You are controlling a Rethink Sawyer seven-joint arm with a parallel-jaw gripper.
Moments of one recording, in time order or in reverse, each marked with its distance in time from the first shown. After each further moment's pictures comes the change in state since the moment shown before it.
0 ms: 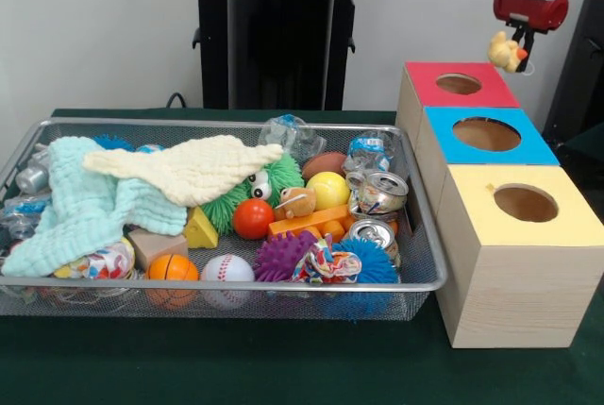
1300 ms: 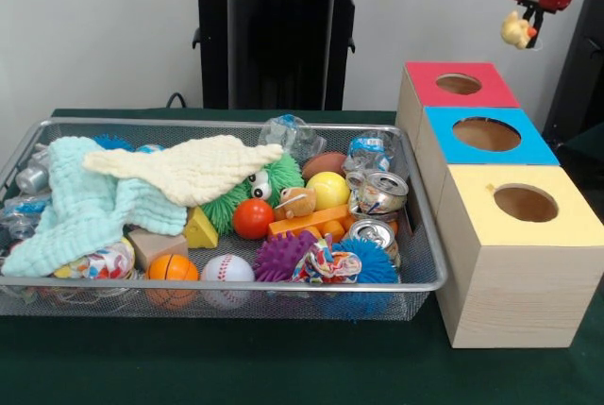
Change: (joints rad) arm 0.284 0.027 -0.076 -0.033 0.169 0.192 0.039
